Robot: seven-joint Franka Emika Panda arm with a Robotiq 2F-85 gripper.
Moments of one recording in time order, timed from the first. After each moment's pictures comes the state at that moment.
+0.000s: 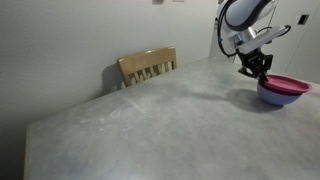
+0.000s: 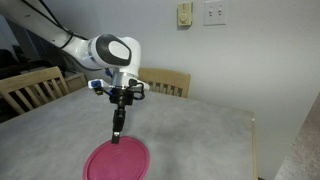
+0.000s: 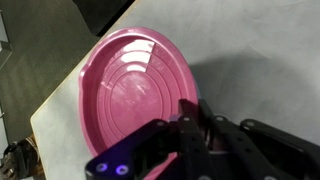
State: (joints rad) arm -0.01 0.59 -0.20 -1.77 -0.16 1.76 0.54
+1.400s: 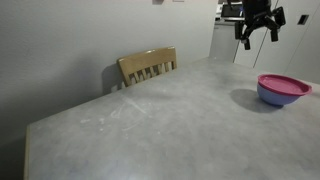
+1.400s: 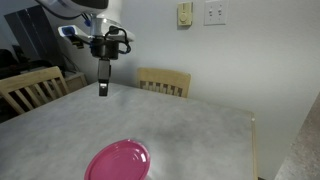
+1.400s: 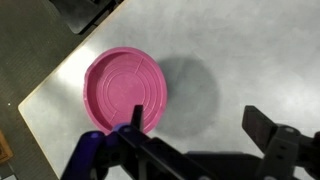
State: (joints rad) arm 0.00 0.28 -0.17 -1.81 -0.07 1.72 0.52
